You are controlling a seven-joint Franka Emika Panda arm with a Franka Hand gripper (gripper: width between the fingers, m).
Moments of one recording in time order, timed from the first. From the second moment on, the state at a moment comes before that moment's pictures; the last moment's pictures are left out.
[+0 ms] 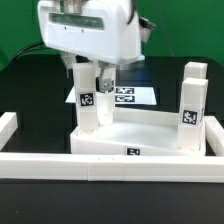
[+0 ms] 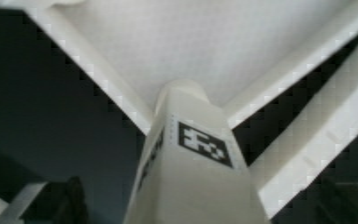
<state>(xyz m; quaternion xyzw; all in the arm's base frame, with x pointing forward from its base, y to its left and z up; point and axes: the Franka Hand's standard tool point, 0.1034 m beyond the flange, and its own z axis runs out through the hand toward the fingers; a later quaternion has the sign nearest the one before) 0.590 -0.067 0.112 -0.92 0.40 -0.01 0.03</state>
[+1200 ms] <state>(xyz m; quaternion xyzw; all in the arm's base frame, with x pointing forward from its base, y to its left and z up) 0.589 -0.072 0.111 -1.00 -0.02 -0.02 0.01</state>
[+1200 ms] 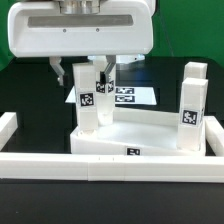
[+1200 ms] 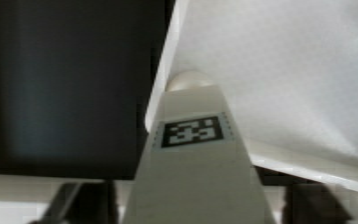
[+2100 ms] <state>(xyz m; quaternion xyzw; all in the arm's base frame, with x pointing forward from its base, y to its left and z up) 0.590 -0.067 0.110 -0.96 0.27 -0.01 0.02</state>
